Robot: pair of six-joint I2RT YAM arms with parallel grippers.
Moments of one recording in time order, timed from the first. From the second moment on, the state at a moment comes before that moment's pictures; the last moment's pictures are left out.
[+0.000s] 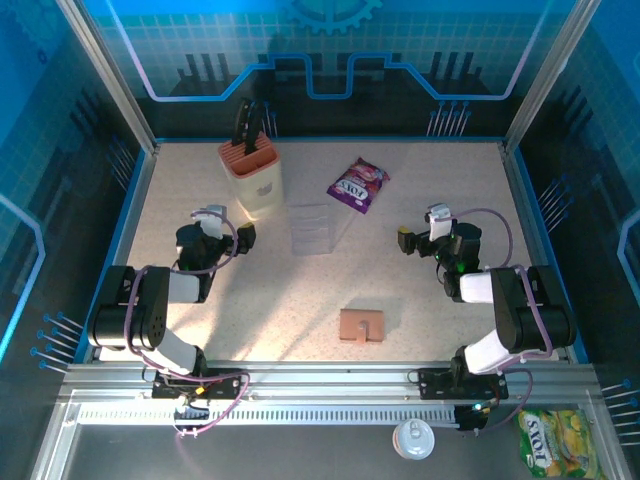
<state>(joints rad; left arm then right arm) 0.05 1.55 0.37 0.84 0.26 -0.08 0.02 1.53 0.39 0.80 -0.29 -0.11</state>
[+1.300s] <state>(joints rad) 0.05 1.23 0.40 0.51 0.16 -0.18 0.07 1.30 0.43 0.57 -0.17 -0.11</state>
